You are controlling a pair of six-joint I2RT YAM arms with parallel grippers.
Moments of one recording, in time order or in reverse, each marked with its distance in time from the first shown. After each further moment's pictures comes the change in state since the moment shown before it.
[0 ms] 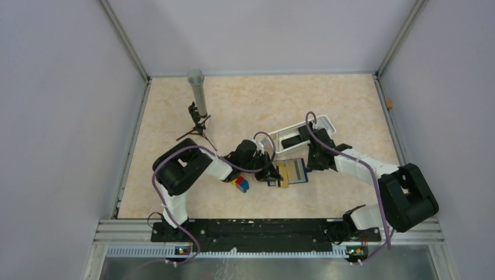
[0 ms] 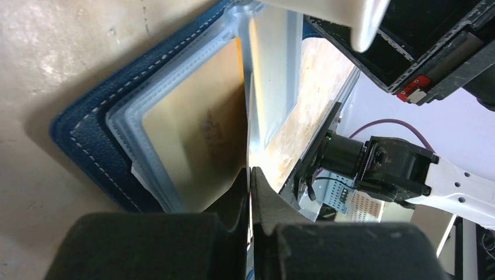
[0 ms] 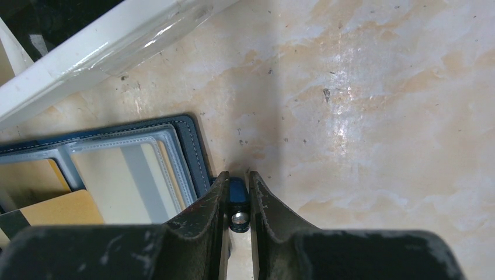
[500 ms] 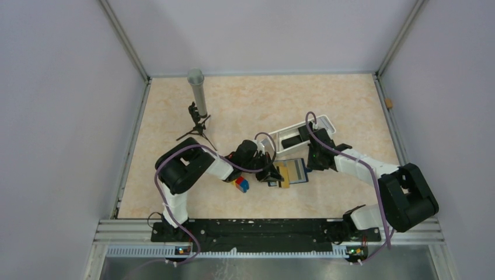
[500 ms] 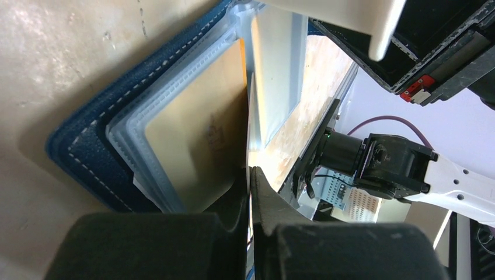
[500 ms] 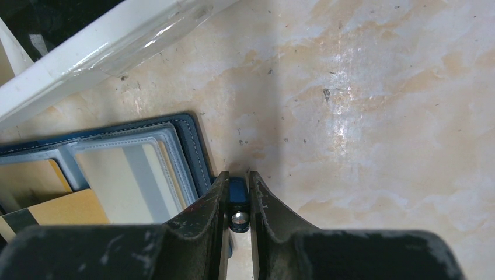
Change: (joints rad) left arm 0.000 0.021 0.006 0.015 0.018 -0.004; right arm 0.000 0.001 0.000 0.000 0.000 0.000
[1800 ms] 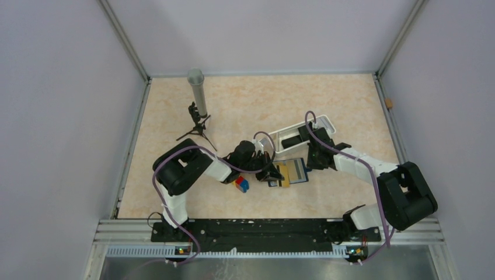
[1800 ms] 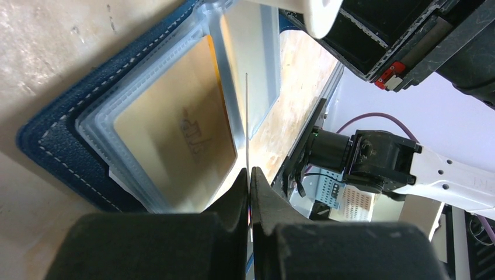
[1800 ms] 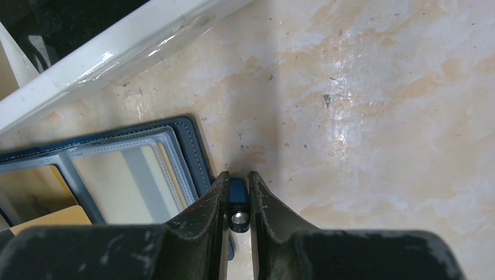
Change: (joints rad) left arm 0.000 -0.018 -0.034 0.082 0.005 -0.024; right arm 0.000 0.015 0.012 0.000 0.005 0.000
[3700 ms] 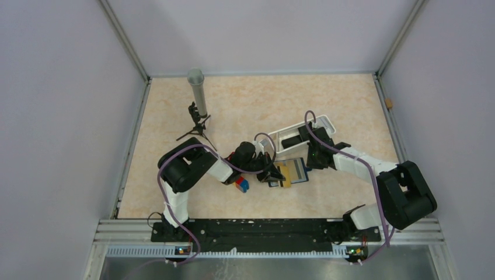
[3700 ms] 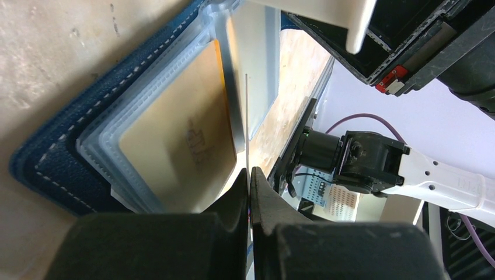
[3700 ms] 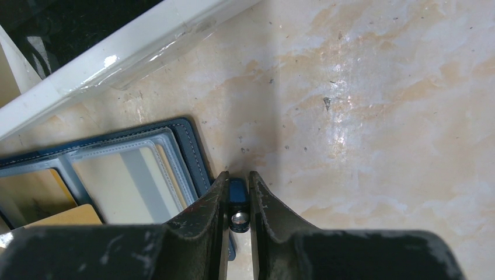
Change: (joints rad) left arm 0.000 0.055 0.000 0.085 0.026 -0.068; right arm 0.000 0.009 0.007 0.000 0.006 0.000
